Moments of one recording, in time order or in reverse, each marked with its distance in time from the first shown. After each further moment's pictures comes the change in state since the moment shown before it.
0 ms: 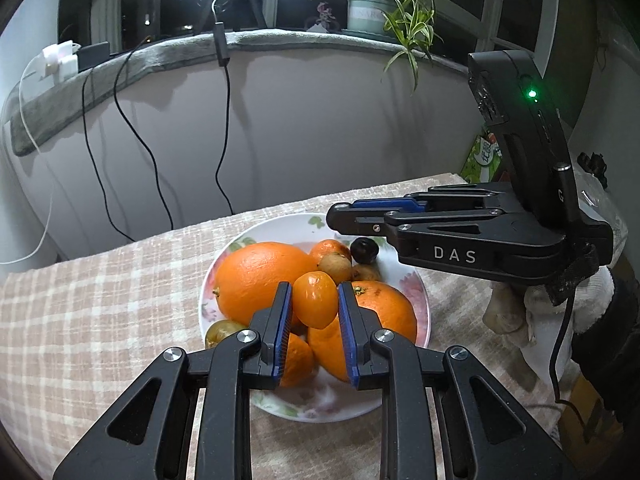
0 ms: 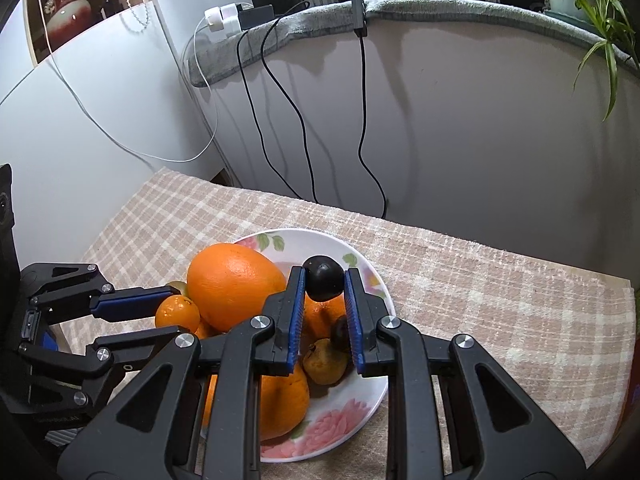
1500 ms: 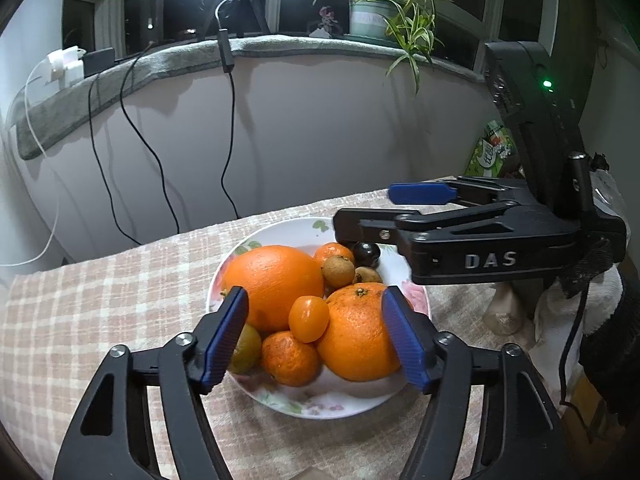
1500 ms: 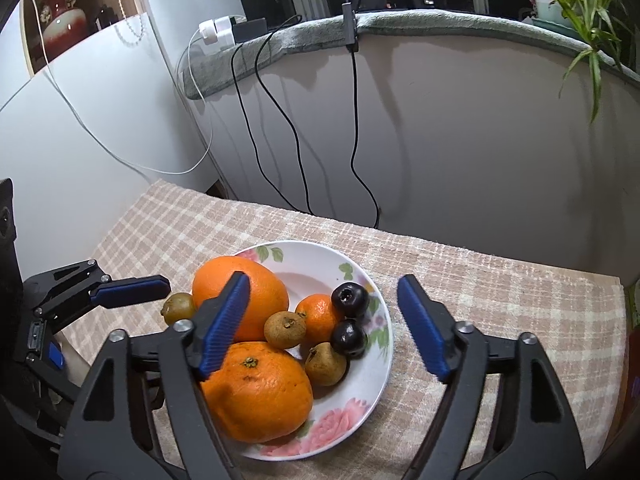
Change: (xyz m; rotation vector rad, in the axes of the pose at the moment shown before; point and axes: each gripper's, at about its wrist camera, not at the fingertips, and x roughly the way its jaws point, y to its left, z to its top) left arm -0.007 -0.001 0.000 -0.002 -0.014 0.023; right arm -0.015 0.003 0.001 0.029 -0.040 -0.035
